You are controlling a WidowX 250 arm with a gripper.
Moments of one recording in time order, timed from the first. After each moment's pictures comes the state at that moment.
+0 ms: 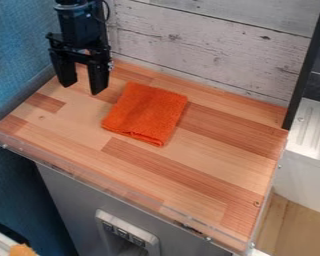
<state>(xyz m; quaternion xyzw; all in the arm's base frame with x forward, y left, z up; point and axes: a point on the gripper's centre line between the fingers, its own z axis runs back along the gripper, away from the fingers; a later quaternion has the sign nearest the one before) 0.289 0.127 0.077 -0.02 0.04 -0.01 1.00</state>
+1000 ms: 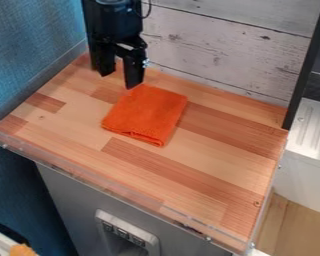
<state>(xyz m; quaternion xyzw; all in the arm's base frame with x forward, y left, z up) 0.327 0.085 0.081 0.00 0.00 -0.12 0.99</state>
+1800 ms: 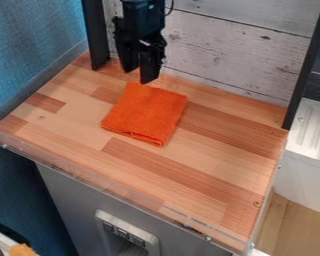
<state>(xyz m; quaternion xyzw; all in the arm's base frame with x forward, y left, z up) 0.344 0.065 0.079 0.01 -0.02 -0.17 0.99</state>
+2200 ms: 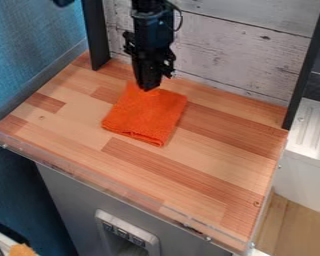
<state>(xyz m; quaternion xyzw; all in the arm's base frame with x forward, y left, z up) 0.351 0.056 0.059 0.00 -0.01 -0.17 0.99</state>
